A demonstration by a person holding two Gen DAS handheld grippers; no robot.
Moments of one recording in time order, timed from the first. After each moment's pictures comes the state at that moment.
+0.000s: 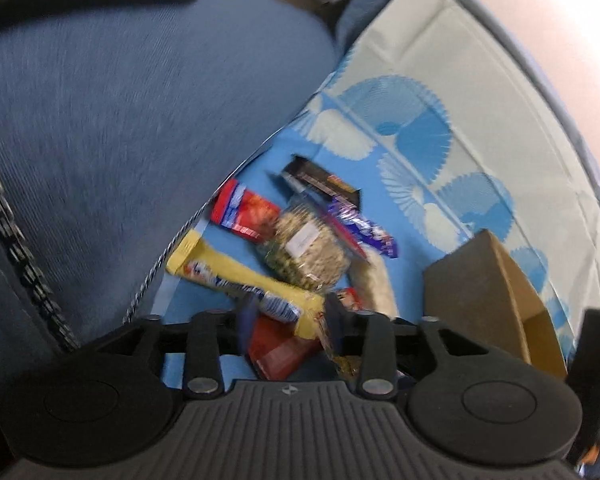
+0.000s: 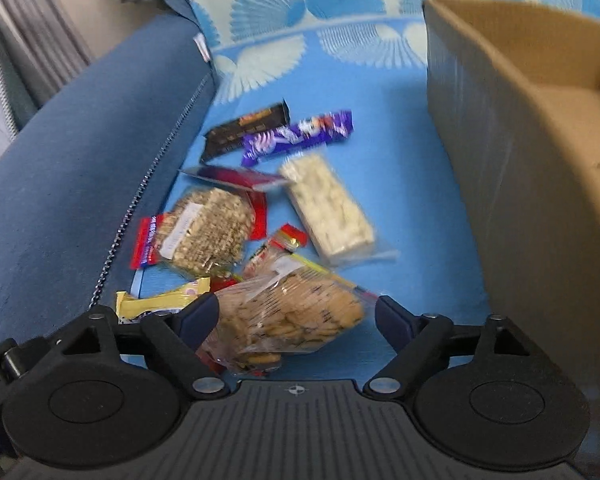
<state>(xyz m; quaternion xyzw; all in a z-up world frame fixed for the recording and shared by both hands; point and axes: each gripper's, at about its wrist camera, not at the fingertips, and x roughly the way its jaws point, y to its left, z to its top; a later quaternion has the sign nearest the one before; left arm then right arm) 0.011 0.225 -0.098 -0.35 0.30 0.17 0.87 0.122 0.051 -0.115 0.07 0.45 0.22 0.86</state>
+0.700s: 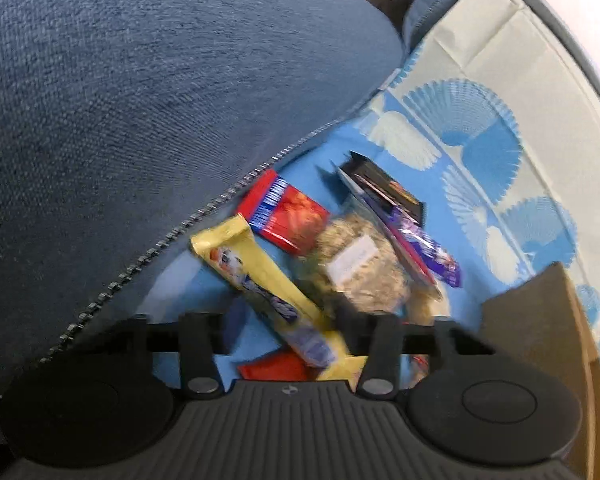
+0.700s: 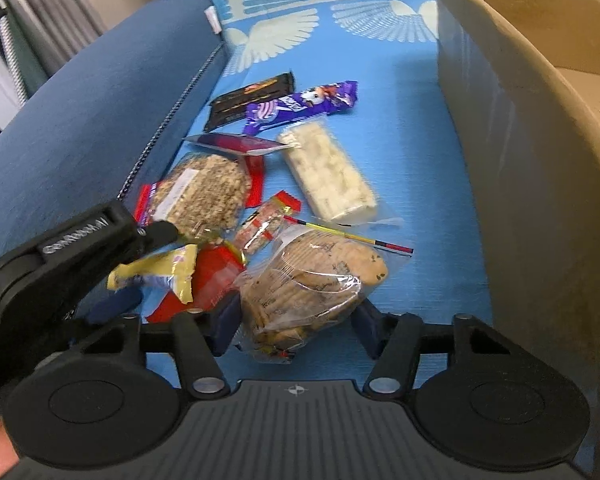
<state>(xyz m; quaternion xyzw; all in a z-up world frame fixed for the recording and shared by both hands) 0.055 0.233 -0.134 -0.37 0.30 0.25 0.85 0.125 0.044 -0.122 0.04 0.48 0.26 0.84</state>
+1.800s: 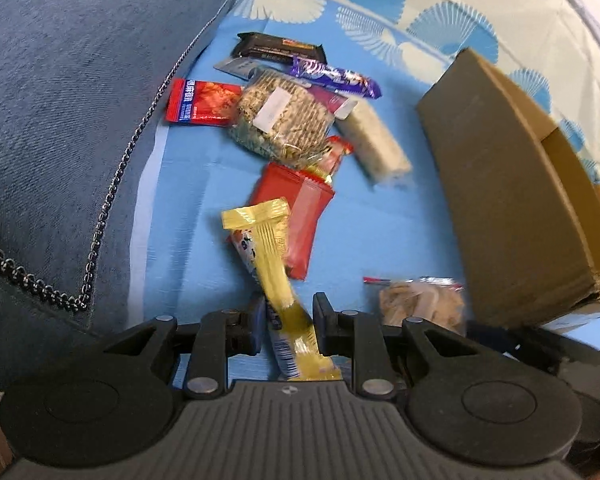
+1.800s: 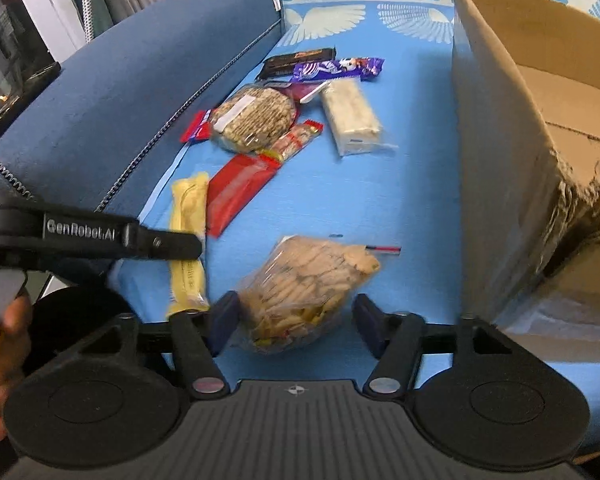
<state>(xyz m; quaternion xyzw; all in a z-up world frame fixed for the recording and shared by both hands) 0.020 0.189 -0.110 -0.19 0.48 0.07 0.86 0.041 -0.003 -0.118 -0.02 0.46 0.32 0.83</state>
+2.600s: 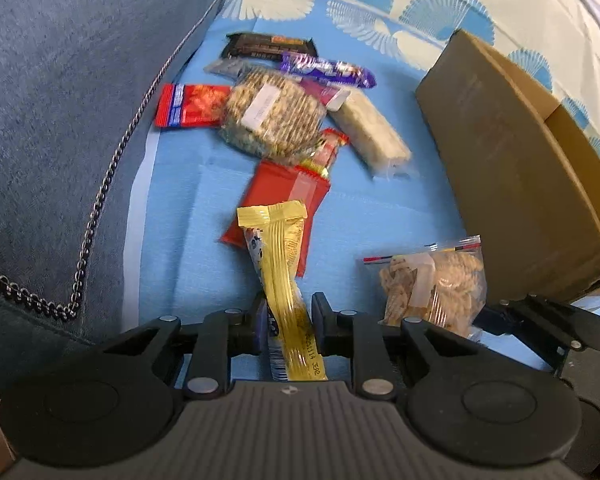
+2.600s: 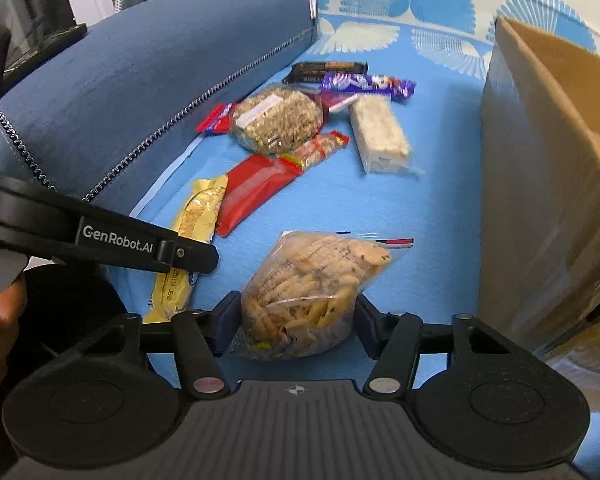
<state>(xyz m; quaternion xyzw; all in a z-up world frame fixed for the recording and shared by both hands) 0.024 0.178 -0.112 -0.15 0.47 0.07 0.87 0.037 0.018 -0.125 -0.09 0.41 0.35 0.84</state>
